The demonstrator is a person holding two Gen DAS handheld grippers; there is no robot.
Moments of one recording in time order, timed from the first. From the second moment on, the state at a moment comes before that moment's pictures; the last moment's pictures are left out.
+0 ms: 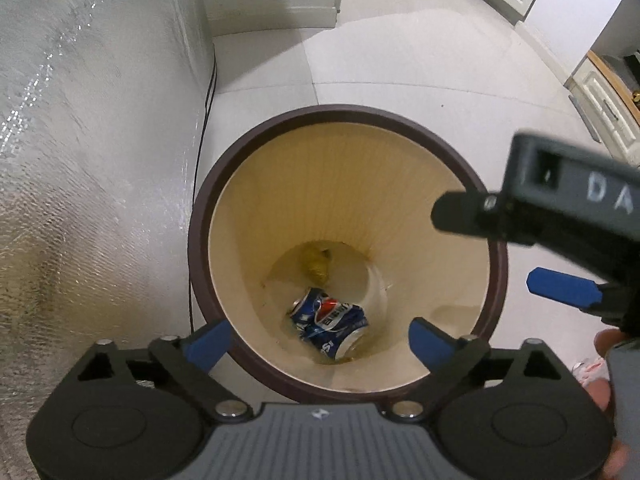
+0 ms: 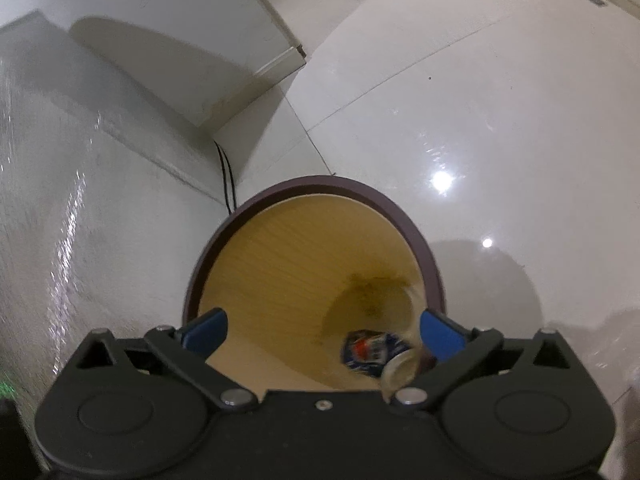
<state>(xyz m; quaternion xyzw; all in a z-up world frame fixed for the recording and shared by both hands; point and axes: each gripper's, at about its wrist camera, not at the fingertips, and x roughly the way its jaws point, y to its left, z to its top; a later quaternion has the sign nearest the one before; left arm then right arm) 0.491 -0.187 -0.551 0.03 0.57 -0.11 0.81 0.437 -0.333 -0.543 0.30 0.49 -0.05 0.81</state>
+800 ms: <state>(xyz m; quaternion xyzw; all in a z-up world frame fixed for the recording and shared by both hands) 0.459 -0.162 -0.506 0.04 0.56 -0.07 0.83 0.408 -0.339 -0.499 0.12 0.54 -0.03 0.83</state>
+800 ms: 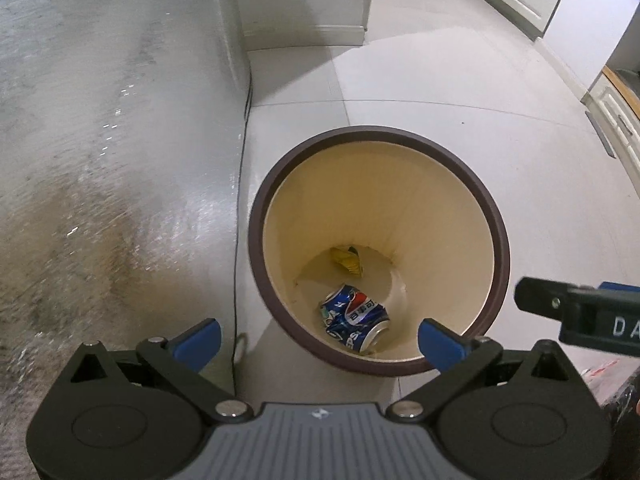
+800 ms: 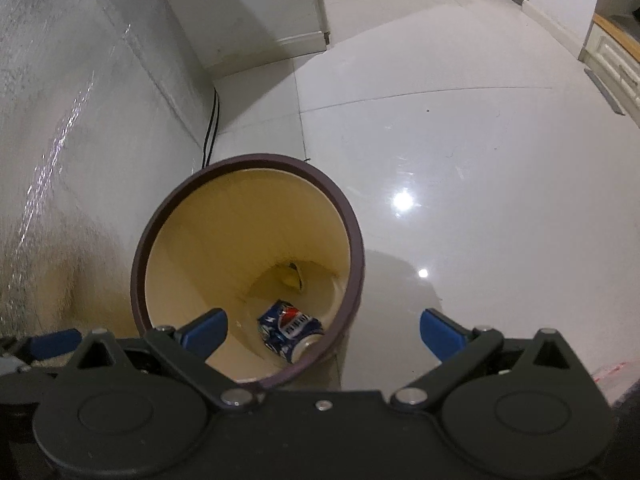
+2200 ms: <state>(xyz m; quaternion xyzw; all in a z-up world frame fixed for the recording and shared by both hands) 0.282 -0.146 -0.235 0.01 0.39 -0.11 0.91 0.227 -0.353 -0.253 0.08 0.39 -0.06 0.91</state>
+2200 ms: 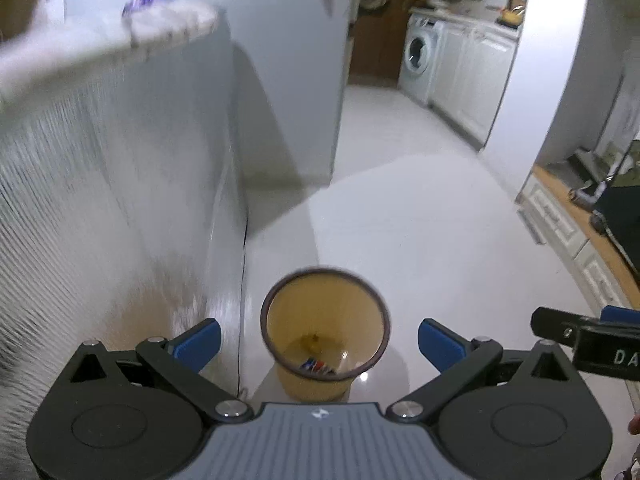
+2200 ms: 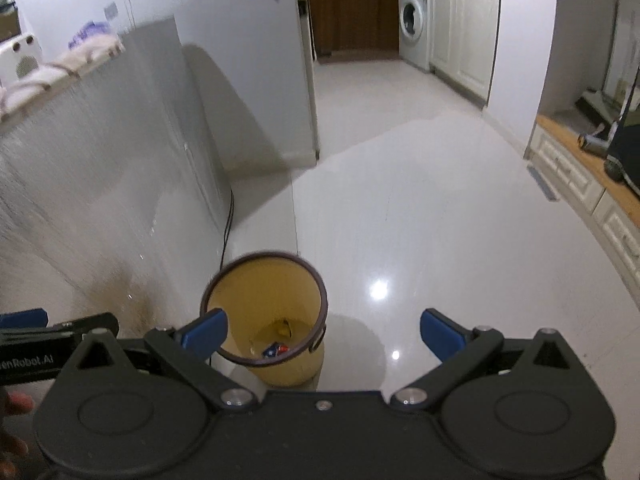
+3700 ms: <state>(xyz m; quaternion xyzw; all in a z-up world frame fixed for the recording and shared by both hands) 0.179 0.020 0.009 0.01 0.18 -0.05 0.98 0.146 -0.231 -0.036 0.08 0.21 -0.01 0.97</state>
